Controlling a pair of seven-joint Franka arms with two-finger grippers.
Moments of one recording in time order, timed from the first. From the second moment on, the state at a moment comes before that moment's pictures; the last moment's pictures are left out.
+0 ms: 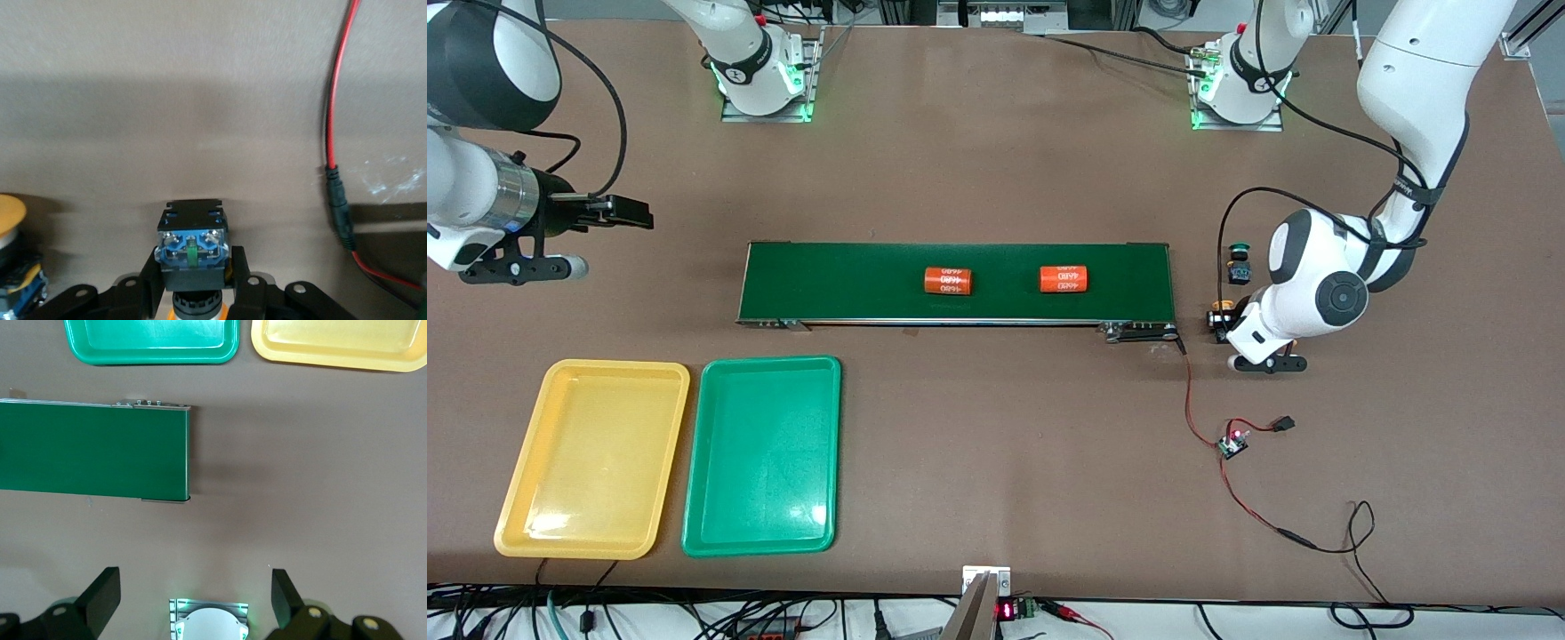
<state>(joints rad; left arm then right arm) 0.09 0.51 -0.23 -2.03 0.02 2.33 -0.17 -0.02 0.10 0.04 -1.71 0.02 1.51 -0.03</state>
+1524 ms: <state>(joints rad) -0.05 0.46 -0.45 -1.93 0.02 2.12 -0.48 -0.02 0.10 0.04 -1.72 0.02 1.51 -0.03</state>
